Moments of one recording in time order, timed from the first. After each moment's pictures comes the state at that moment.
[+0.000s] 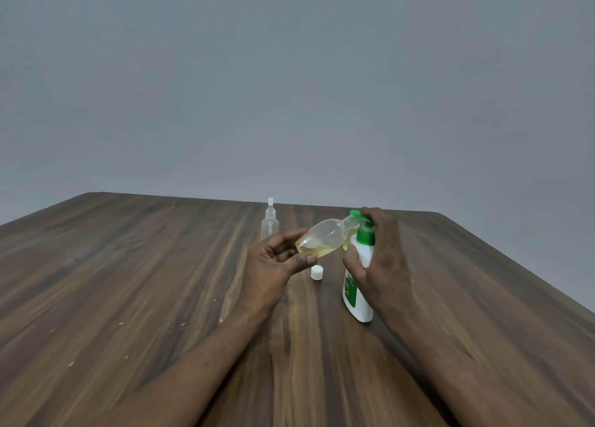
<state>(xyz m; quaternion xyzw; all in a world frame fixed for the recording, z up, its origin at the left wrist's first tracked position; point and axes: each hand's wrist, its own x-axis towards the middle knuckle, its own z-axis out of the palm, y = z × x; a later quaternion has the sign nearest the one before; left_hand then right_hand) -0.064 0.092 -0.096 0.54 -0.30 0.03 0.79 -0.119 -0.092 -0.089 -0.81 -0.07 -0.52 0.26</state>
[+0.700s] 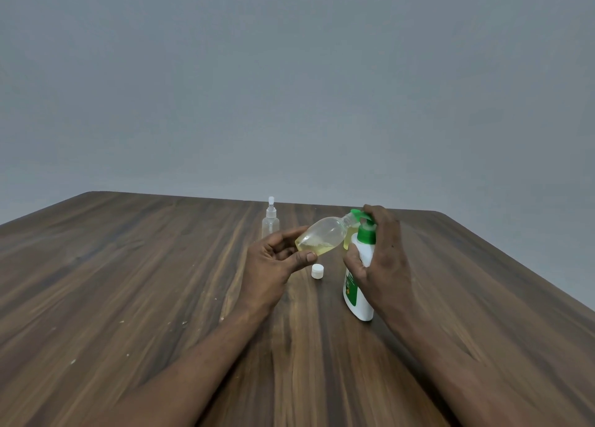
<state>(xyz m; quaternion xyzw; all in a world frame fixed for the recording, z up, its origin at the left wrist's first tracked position) -0.063 0.092 -0.096 0.53 -0.30 0.03 0.79 -0.118 -0.092 -0.089 -0.81 -0.07 -0.52 0.25</state>
